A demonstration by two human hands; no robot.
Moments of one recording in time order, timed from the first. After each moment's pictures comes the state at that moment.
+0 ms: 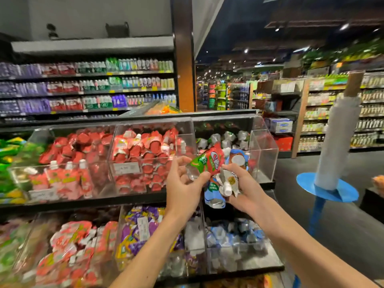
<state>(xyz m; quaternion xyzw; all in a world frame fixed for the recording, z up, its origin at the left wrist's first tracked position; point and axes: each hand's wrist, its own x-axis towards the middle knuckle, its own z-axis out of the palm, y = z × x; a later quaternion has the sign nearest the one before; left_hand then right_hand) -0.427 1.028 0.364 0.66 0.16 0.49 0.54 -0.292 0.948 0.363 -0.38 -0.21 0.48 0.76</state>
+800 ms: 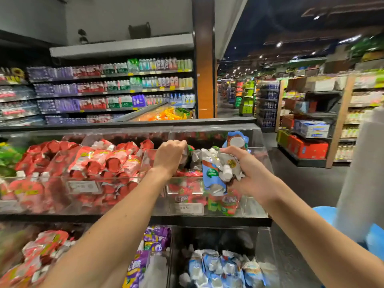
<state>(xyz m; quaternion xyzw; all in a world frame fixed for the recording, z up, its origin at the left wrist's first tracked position) -0.219 1.174 0.402 0.89 0.31 0.29 -0.19 -0.107 0.973 0.419 -0.42 -0.27 0.55 0.67</state>
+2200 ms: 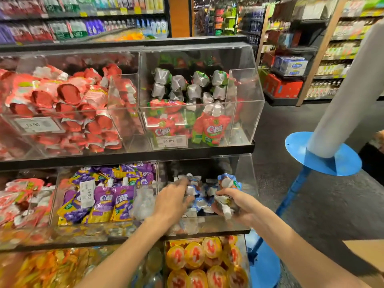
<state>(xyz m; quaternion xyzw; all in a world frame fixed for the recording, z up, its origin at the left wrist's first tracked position) -0.287 1.043 0.176 0.94 0.30 0.10 0.11 -0.138 0.905 0.183 -0.57 0.05 0.56 0.60</state>
